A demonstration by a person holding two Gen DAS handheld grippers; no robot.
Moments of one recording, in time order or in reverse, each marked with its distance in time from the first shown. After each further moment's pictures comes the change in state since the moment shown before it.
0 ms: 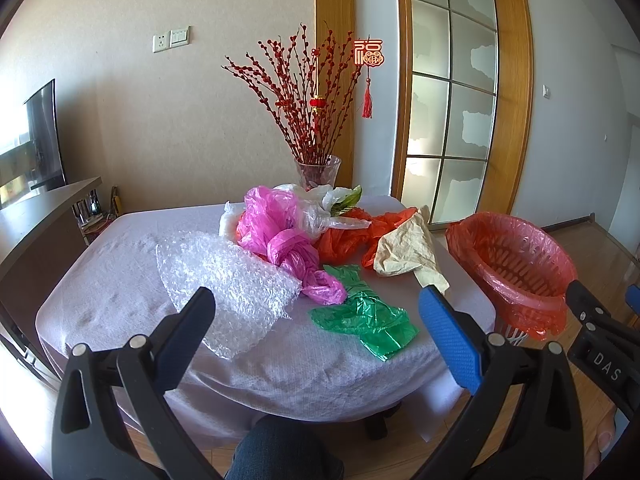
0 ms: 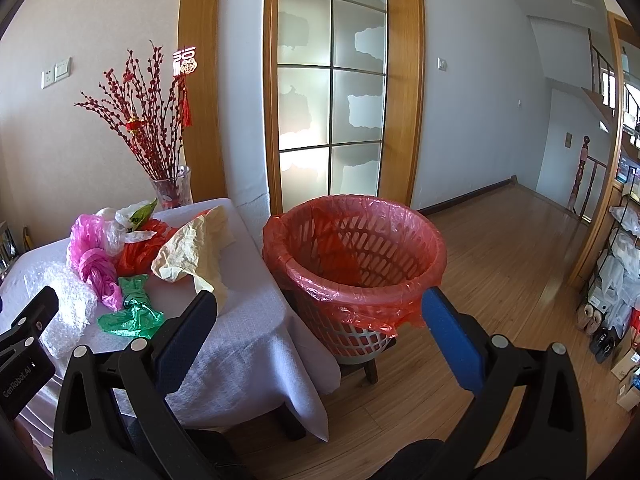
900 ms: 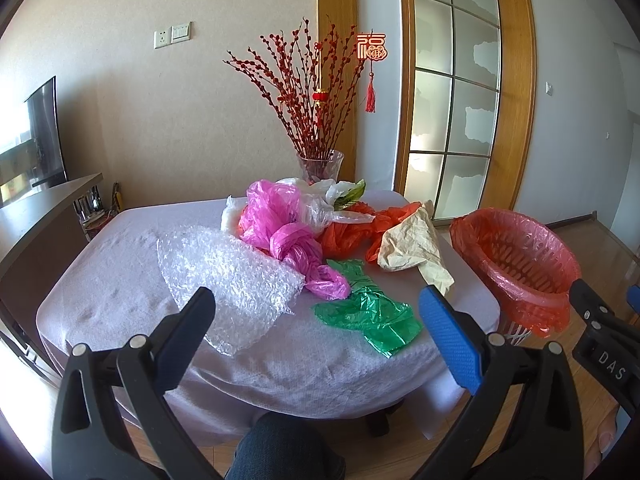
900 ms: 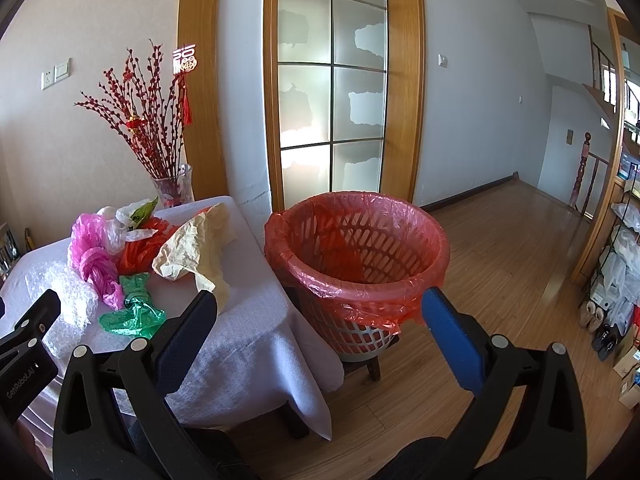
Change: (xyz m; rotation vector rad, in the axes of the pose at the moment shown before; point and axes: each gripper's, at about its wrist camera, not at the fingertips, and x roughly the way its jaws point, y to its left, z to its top) left arm 0.002 0.001 0.000 -0.006 0.024 0.007; right arm 0.002 0.002 -0.001 0.005 0.010 0.006
